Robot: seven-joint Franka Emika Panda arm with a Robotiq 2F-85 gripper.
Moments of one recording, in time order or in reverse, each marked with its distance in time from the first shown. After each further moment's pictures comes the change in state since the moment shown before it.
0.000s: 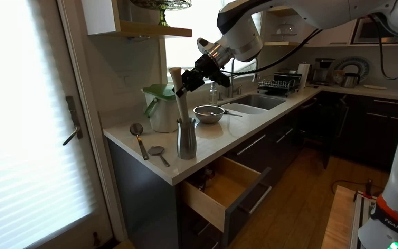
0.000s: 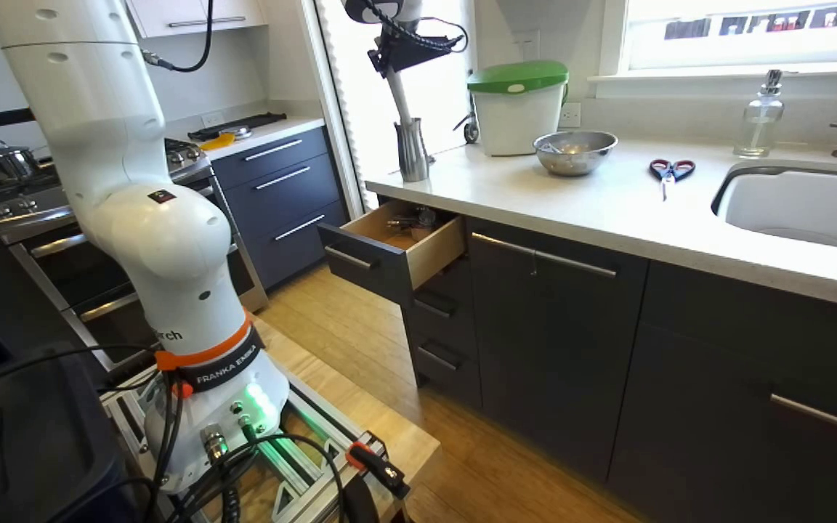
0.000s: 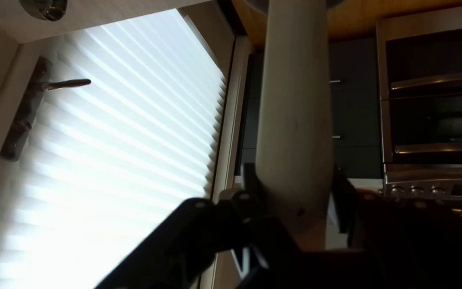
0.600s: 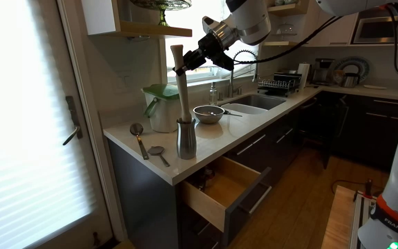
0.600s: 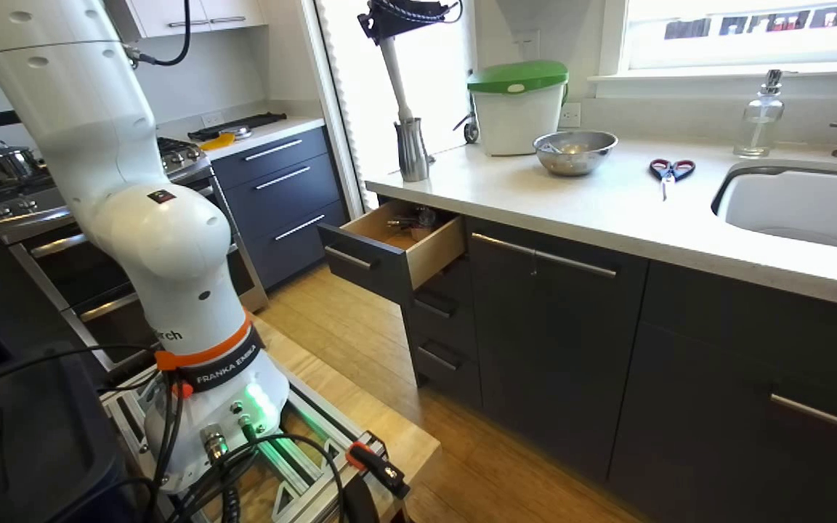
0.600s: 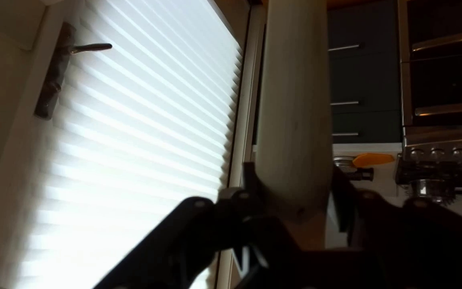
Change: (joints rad) arm -0.002 -0.080 -0.007 0.037 0.000 -0.020 0.113
